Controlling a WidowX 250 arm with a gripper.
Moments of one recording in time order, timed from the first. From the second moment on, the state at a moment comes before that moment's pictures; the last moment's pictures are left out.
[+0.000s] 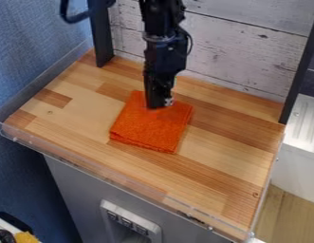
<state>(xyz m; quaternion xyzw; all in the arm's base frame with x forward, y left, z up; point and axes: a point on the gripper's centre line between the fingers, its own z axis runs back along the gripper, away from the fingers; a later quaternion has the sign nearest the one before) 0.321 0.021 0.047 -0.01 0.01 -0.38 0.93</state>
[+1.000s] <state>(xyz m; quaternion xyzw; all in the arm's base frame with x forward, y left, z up) 0.322 0.029 0.010 0.02 0.00 -0.36 0.93</state>
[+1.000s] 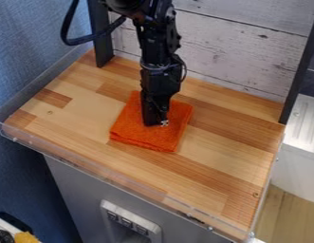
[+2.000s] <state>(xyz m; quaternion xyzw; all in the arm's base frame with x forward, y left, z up) 0.348 0.043 0.018 -0.01 -0.01 -0.11 0.99</state>
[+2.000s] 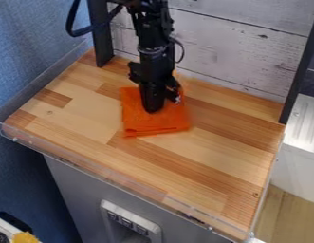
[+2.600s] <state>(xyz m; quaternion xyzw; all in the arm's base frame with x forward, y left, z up) 0.368 0.052 0.027 -0.01 0.01 -0.01 1.00</state>
